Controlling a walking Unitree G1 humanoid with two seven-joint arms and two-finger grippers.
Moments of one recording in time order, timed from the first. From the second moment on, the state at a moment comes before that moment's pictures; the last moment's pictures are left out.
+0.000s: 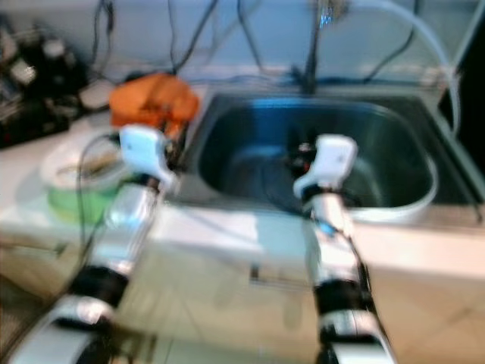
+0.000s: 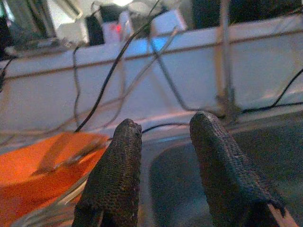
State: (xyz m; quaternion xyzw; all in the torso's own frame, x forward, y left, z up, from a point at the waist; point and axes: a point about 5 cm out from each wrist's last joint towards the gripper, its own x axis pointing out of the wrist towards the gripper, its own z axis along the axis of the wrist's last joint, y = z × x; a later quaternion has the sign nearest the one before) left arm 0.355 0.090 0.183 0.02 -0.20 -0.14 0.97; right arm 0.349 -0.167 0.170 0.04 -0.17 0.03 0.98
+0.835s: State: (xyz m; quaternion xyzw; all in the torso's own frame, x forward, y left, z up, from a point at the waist) left arm 0.350 0.111 0.183 0.17 -0.20 -0.18 0.95; right arm 0.349 -0.158 0.169 0.05 -0.17 0.05 0.98
